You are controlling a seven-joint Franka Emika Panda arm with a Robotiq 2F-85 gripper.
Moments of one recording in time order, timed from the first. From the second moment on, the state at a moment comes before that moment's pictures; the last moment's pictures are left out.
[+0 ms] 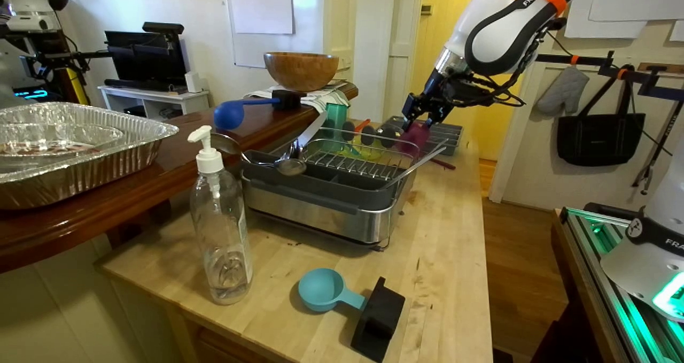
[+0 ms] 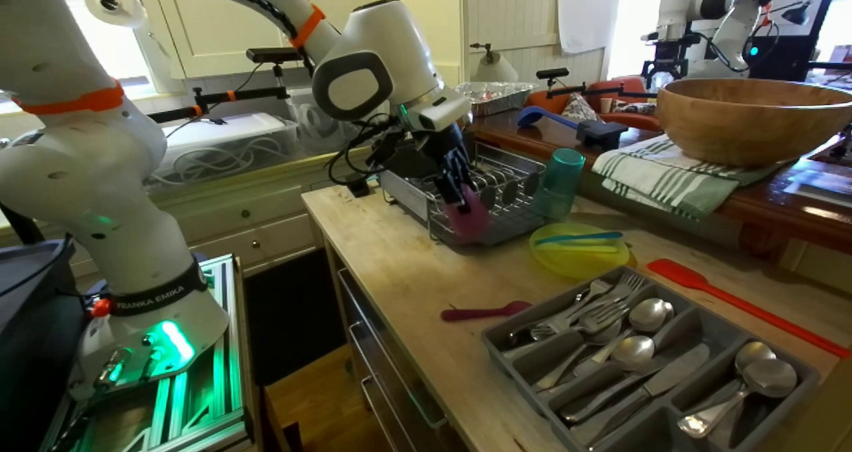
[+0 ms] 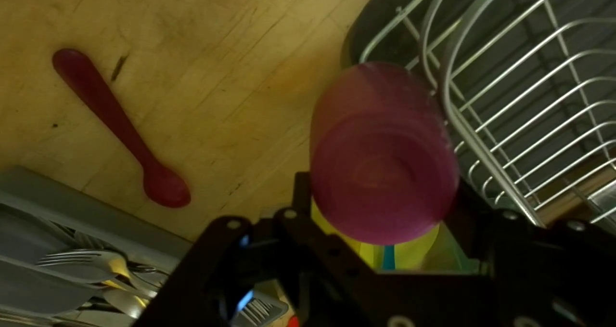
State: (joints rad) arm -0.23 -0.10 -0.05 -2.58 0.10 2.88 0.37
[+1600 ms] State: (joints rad) arm -0.22 -0.17 -0.09 -2.54 0.10 2.75 0.32
